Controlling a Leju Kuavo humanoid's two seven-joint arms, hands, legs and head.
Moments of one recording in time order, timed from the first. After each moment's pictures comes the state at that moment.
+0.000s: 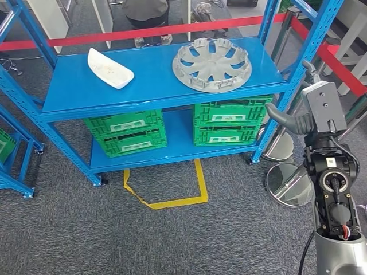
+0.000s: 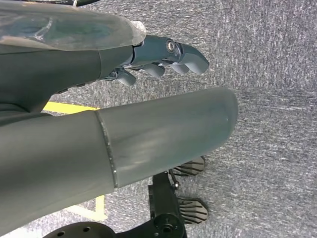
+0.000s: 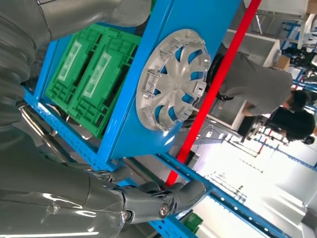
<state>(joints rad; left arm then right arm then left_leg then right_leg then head) -0.15 0.09 0.85 -0.18 -0.63 -0.16 -0.15 -0.23 -0.24 -0.09 -1.87 0.31 -0.02 0.16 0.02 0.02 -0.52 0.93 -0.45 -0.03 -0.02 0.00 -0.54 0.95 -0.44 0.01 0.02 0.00</state>
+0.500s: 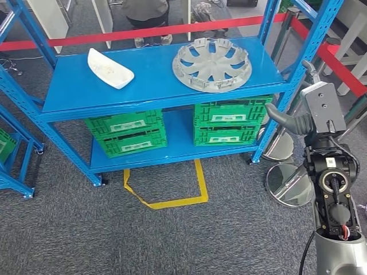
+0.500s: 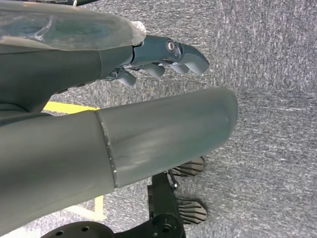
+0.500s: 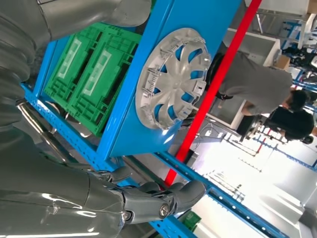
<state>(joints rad) -0.15 0.09 0.85 -0.18 -0.62 -0.15 -0.15 -0.23 -0.24 -0.09 -1.87 0.32 -0.02 0.16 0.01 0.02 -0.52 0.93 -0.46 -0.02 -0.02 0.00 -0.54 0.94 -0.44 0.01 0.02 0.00</state>
